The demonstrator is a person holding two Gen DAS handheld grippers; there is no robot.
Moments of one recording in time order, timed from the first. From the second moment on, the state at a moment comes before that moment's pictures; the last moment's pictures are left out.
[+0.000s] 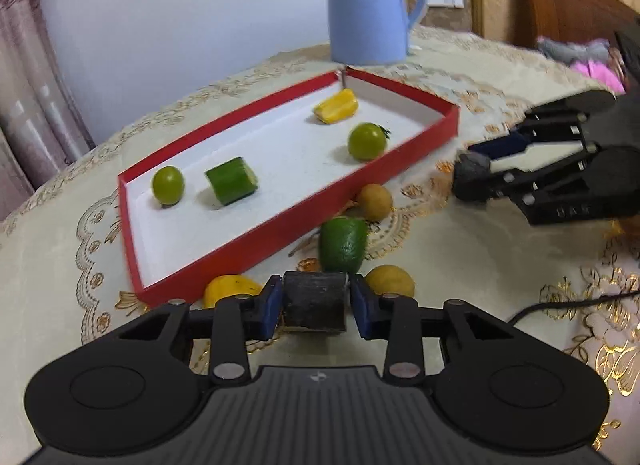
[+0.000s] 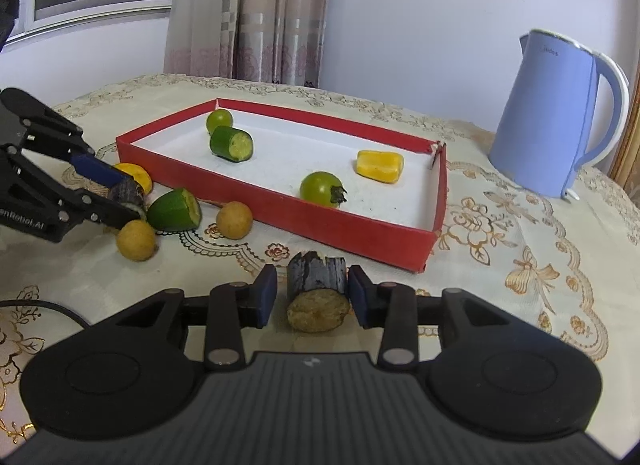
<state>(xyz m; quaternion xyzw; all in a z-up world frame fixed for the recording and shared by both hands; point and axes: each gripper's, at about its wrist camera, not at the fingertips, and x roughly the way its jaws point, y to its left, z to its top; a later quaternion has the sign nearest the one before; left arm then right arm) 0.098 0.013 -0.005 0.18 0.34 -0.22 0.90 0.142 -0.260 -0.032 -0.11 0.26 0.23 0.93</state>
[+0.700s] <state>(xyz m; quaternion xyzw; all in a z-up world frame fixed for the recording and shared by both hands) 0.079 0.026 0.007 0.12 0.30 -0.19 0.93 0.139 -0.261 -0.031 -0.11 0.26 0.24 0.93</state>
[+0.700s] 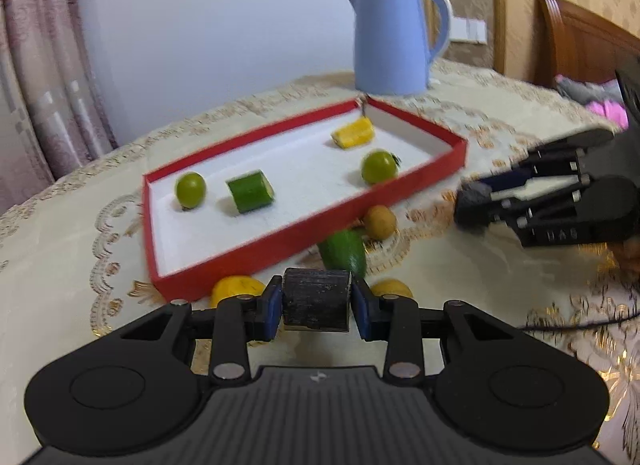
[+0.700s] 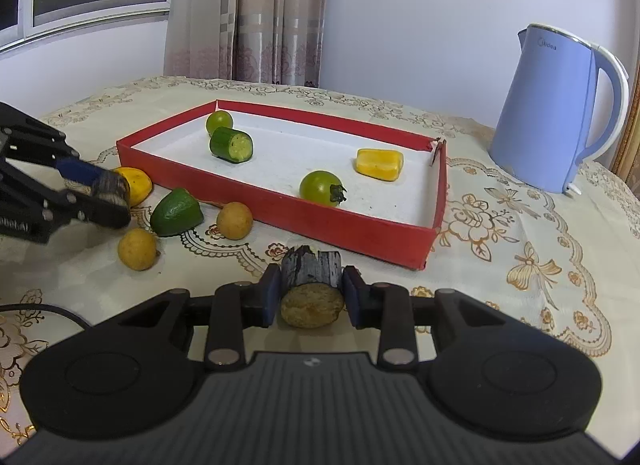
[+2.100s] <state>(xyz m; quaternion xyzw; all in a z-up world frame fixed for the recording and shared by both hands) 0.246 -0.014 0.017 0.04 0.27 -0.01 0.96 0.140 -0.266 -0.032 -0.09 0.25 0.25 0.93</state>
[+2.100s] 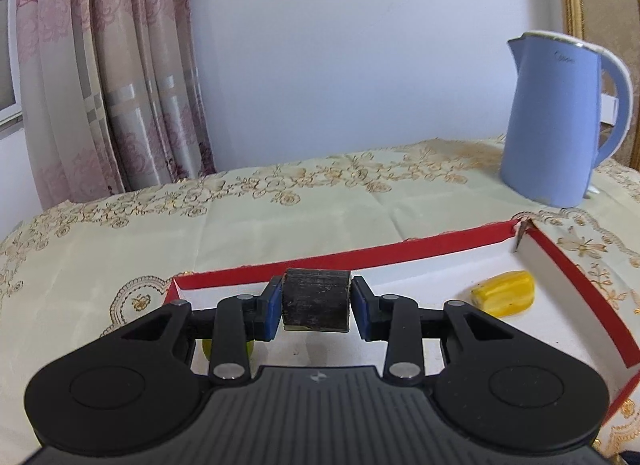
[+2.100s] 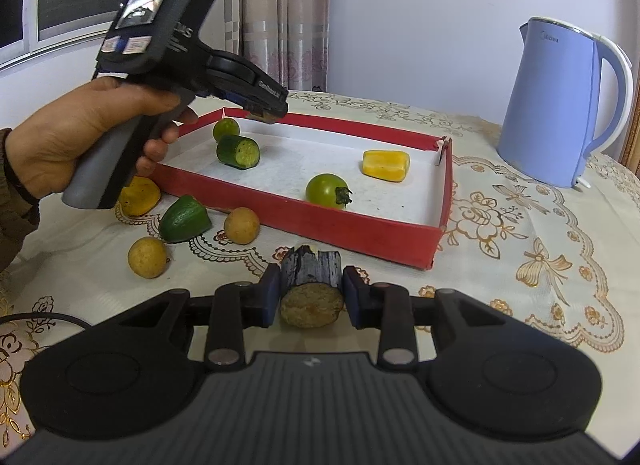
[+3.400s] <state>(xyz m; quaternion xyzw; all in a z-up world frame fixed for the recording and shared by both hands) 0.140 0.038 0.044 -0.02 0.16 0.11 0.98 0.137 -0.268 -0.028 -0.09 0.24 0.24 0.94</state>
